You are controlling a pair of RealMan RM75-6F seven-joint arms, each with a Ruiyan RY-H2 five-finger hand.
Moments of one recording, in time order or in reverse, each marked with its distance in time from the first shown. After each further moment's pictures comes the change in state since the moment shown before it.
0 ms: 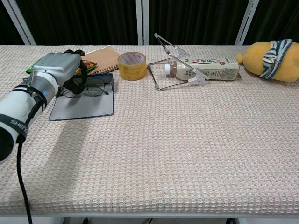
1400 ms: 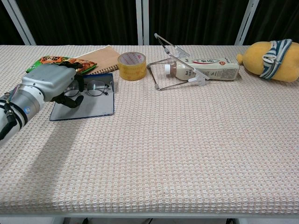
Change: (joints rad) left arm 0.077 0.092 0.127 -0.134 0.051 0.027 0.089; right arm 0.009 -0.018 0.006 0.024 0.022 -0.027 0.001
